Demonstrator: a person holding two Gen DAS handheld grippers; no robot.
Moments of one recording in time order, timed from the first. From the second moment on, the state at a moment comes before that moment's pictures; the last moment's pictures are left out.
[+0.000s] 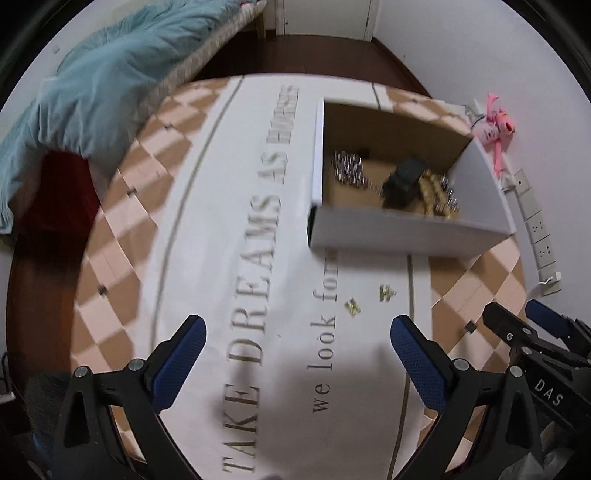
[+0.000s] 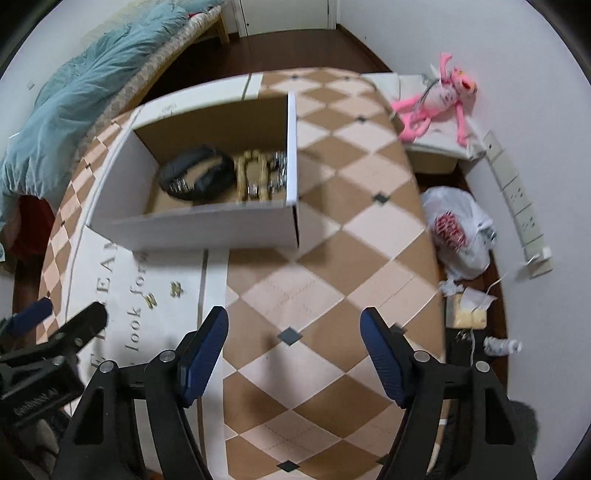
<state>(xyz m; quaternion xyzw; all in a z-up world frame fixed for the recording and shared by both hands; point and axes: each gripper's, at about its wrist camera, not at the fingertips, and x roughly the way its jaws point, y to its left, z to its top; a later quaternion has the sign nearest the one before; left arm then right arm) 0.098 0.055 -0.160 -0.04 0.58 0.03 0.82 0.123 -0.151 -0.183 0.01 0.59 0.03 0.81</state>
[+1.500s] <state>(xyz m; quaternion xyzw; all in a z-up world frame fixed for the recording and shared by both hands) 0.088 0.110 -0.178 -0.05 0.57 0.04 0.82 0.137 -0.095 -0.207 0.05 0.57 0.11 0.81</state>
